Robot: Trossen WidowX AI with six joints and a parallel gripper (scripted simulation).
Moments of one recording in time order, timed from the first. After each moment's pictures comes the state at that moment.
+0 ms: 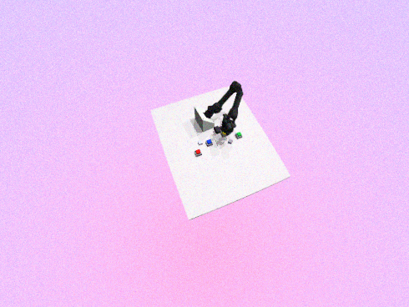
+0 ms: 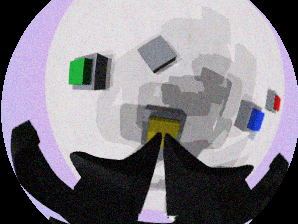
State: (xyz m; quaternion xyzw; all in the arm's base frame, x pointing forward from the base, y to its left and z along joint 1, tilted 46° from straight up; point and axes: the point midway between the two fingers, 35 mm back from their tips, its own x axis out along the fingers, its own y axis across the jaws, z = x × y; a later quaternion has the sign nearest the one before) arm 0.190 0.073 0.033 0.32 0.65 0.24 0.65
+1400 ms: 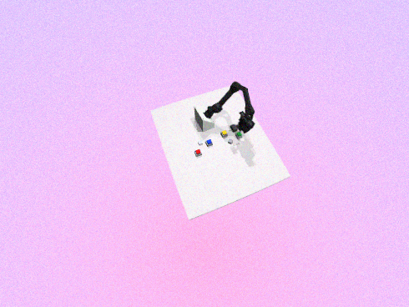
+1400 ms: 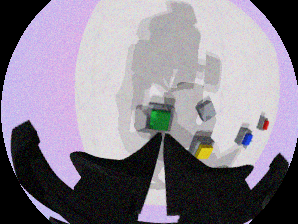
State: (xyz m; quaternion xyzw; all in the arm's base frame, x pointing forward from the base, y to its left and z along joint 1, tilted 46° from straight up) arm 0.266 0.101 0.153 0.31 0.64 0.24 0.66
